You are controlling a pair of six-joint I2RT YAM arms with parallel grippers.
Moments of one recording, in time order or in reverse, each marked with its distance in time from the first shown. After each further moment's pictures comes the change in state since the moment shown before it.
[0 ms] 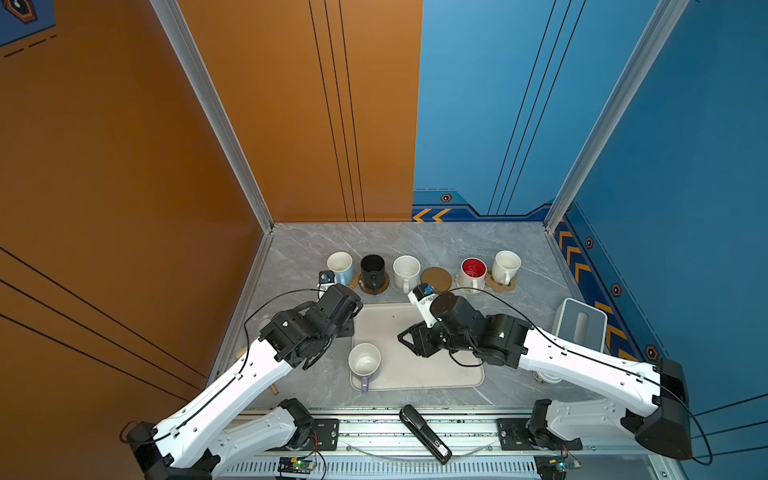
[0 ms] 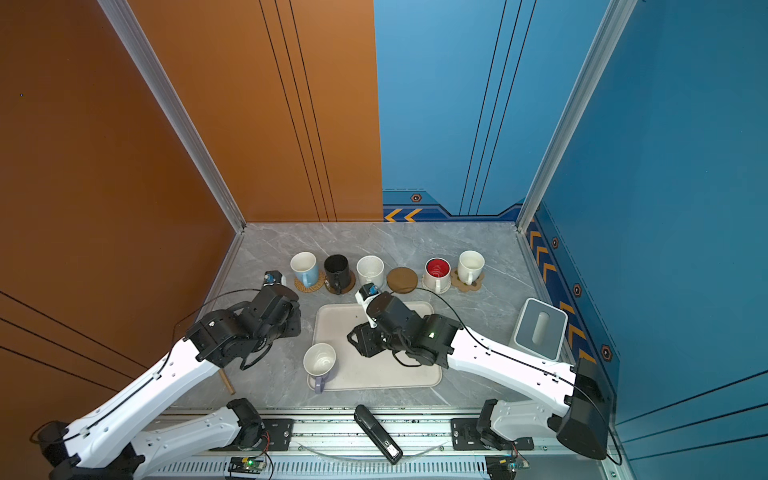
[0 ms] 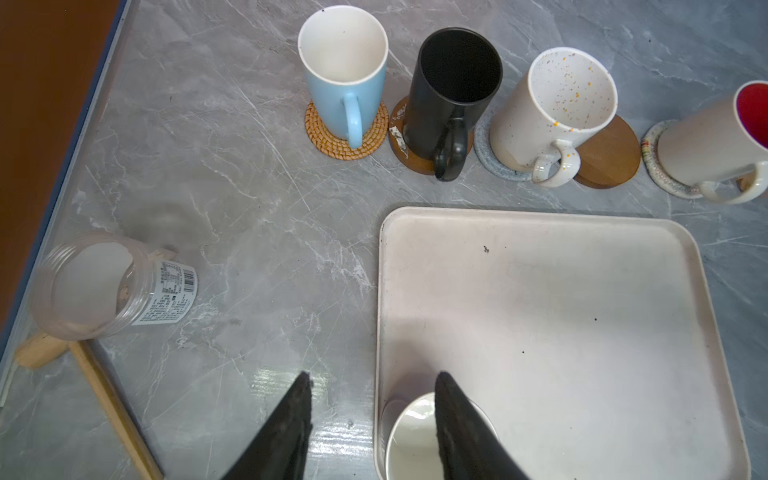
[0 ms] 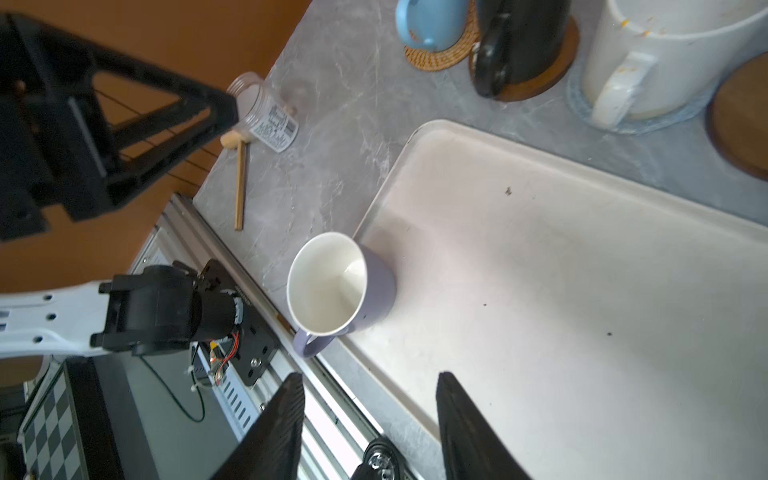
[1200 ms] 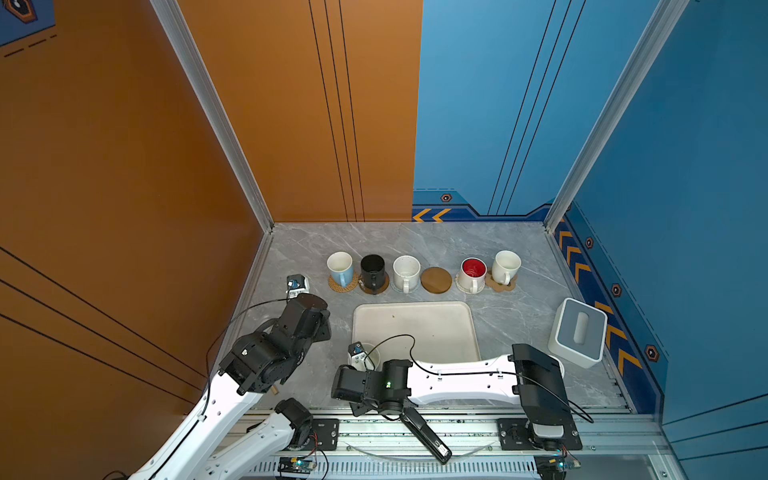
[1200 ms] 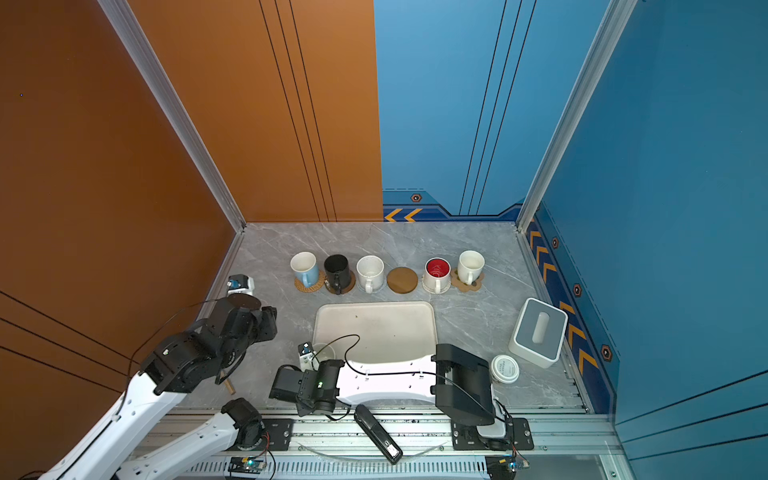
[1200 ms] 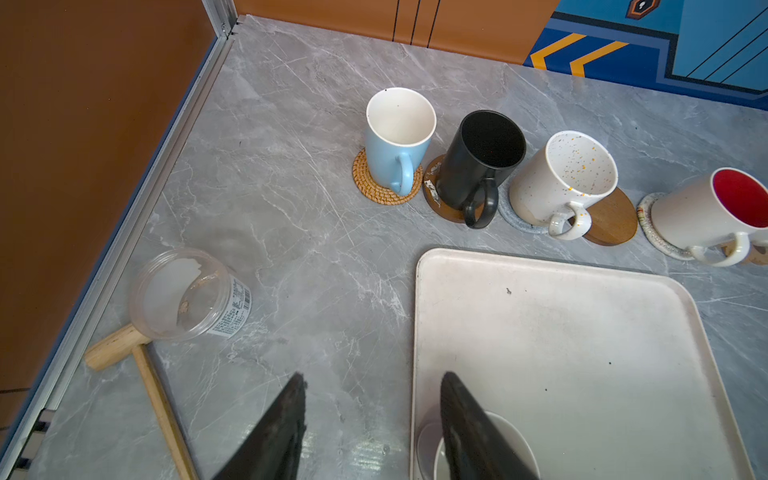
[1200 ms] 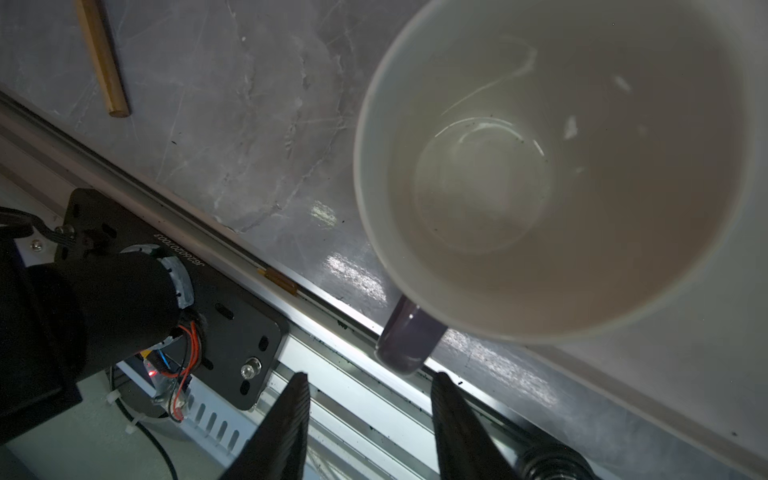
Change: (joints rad) left arm 0.106 -0.211 -0.052 0.000 -0.028 0.100; right arm 0.365 0.648 0.417 -0.197 0.233 0.428
